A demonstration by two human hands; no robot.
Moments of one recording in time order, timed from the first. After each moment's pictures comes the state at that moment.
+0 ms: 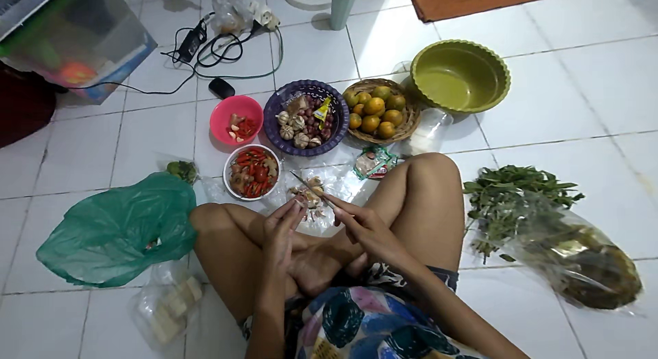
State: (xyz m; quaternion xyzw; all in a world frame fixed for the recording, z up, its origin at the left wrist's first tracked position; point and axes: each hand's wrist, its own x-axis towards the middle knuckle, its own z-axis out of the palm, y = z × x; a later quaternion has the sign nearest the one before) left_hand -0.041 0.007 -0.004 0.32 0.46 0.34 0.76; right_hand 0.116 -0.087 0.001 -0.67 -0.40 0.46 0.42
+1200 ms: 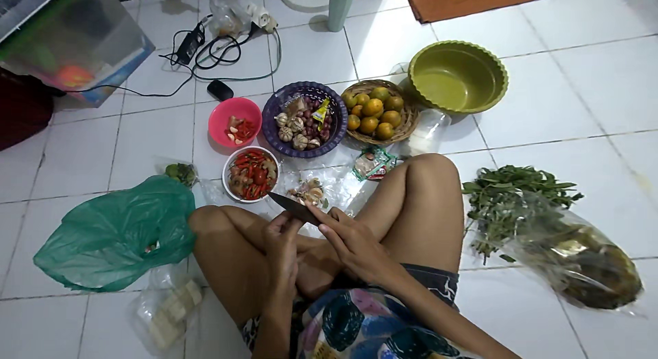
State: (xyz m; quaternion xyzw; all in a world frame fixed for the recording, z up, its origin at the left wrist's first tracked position) left_hand -0.033 -0.007 0.007 0.38 0.49 0.40 0.67; right_hand 0.085 -0.085 0.007 -0.70 -0.57 0.25 0.35
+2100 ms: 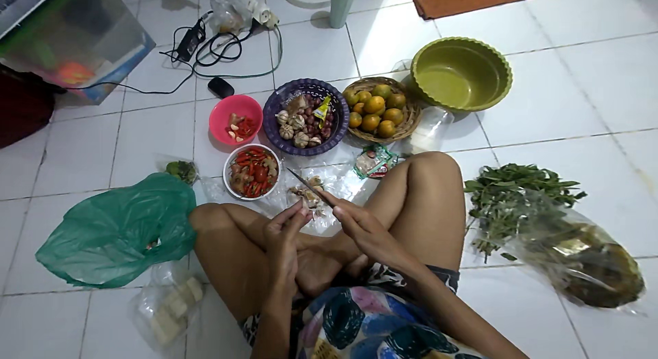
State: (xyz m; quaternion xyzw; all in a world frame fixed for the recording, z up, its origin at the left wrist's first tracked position) left_hand -0.033 -0.007 0.017 0.36 0.48 0.38 0.70; right_hand 0.114 -0.084 -0.004 -0.66 -0.49 0.41 0.40
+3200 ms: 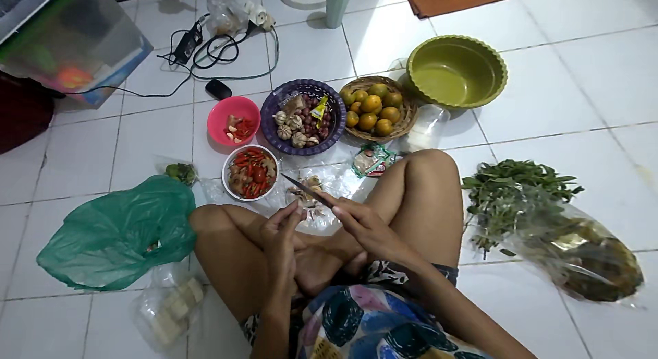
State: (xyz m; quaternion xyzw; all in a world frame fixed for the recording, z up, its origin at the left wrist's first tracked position) left_hand -0.035 -0.007 0.011 0.41 0.49 0.38 0.66; right_hand 0.121 -0.085 -0.003 -0.65 -0.50 0.40 0.41
